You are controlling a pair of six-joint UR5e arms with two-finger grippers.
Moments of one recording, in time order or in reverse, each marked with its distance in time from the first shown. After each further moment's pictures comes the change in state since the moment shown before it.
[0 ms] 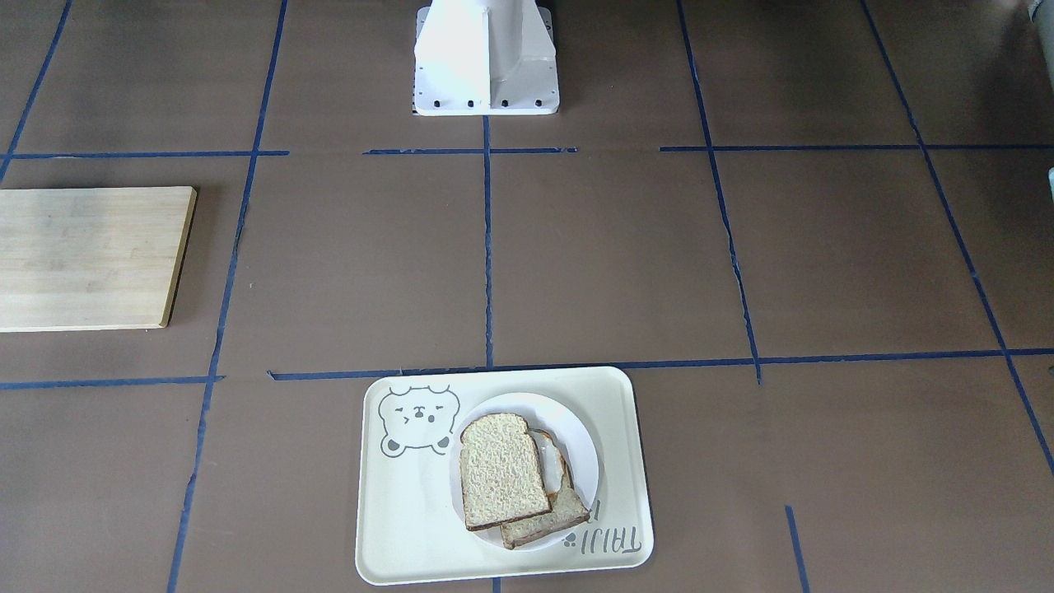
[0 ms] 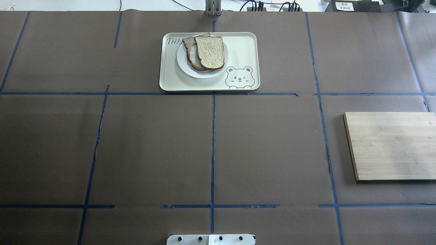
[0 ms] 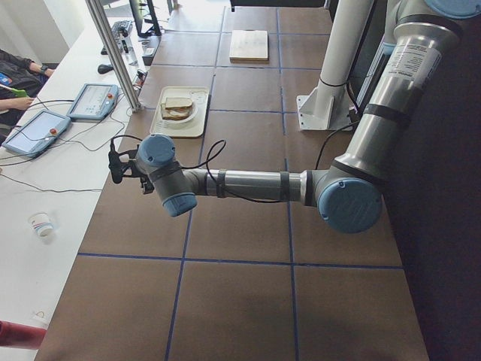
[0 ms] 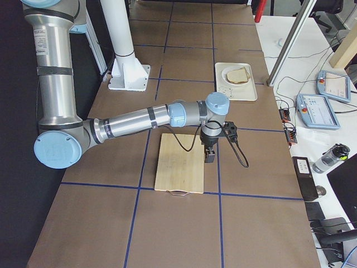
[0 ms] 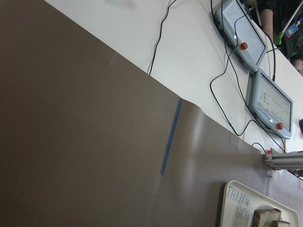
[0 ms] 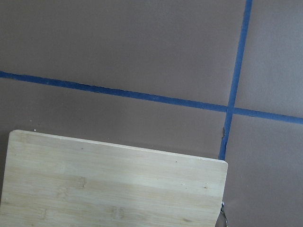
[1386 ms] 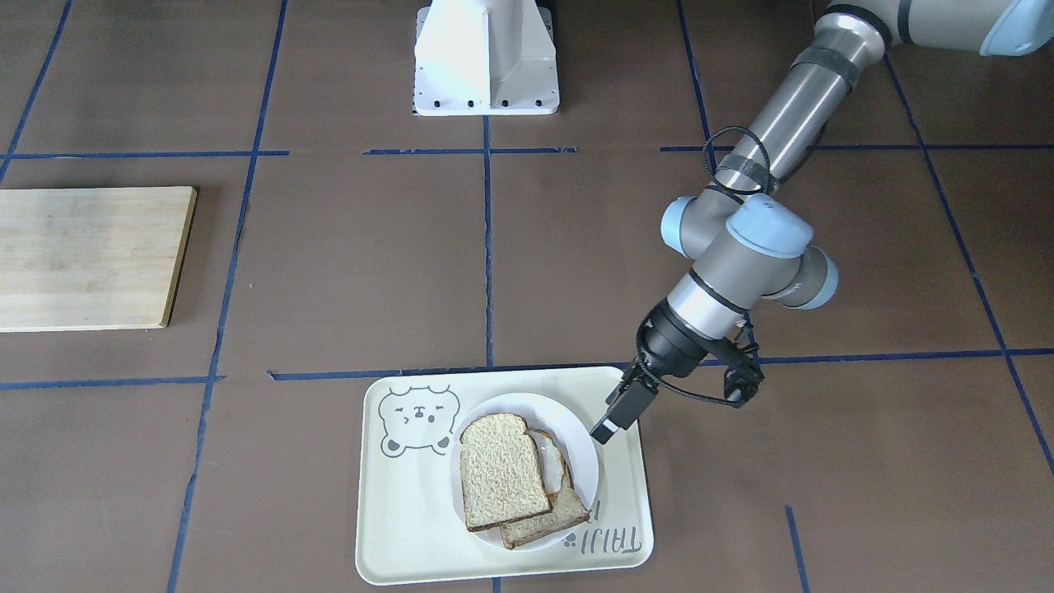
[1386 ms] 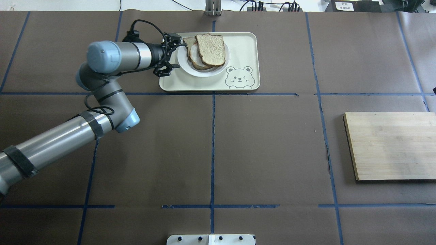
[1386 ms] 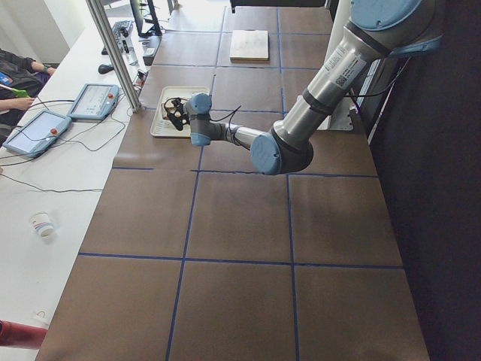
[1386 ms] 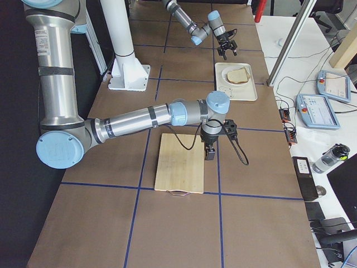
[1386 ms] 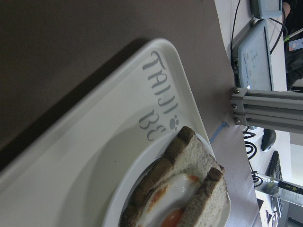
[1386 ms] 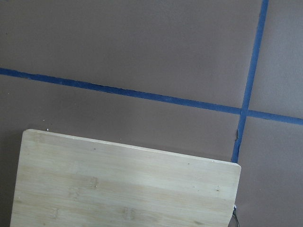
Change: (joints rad) left arm 0.619 -0.294 0.121 -0.311 0.401 -1.103; right arm -0.015 0.007 0.004 0.001 0.019 0.004
